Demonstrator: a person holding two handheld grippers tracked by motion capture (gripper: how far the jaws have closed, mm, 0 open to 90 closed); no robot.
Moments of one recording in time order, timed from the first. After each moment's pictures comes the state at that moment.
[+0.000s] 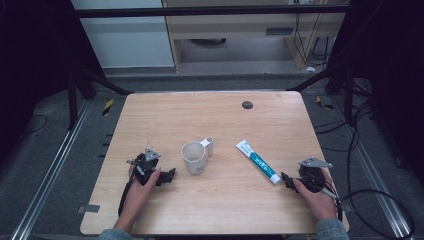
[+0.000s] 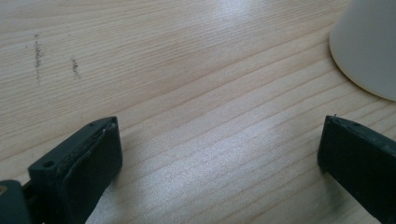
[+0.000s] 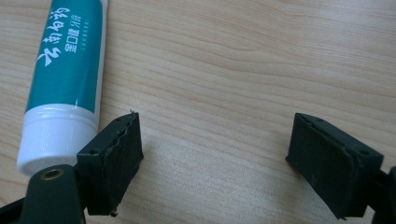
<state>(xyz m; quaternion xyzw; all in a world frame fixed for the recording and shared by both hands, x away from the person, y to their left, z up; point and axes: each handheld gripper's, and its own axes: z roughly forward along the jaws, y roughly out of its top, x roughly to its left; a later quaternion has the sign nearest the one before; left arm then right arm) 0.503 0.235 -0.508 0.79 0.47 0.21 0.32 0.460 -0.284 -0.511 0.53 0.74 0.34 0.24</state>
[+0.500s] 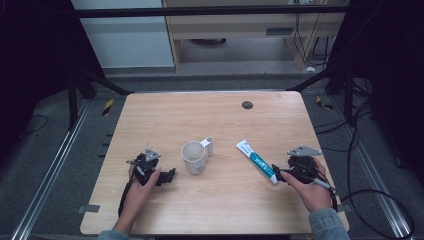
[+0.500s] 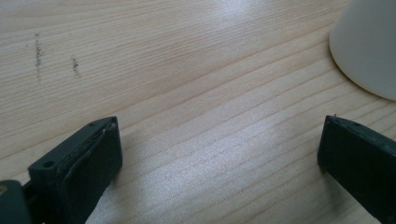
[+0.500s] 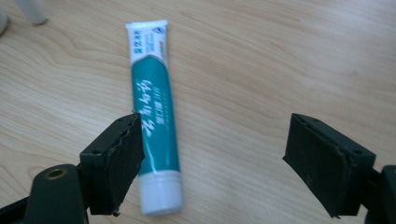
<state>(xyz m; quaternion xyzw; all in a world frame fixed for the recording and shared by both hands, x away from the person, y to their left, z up) 0.503 0.234 -0.509 0.79 0.47 0.21 0.33 0.461 -0.235 -0.444 0.49 0.77 0.32 0.25</state>
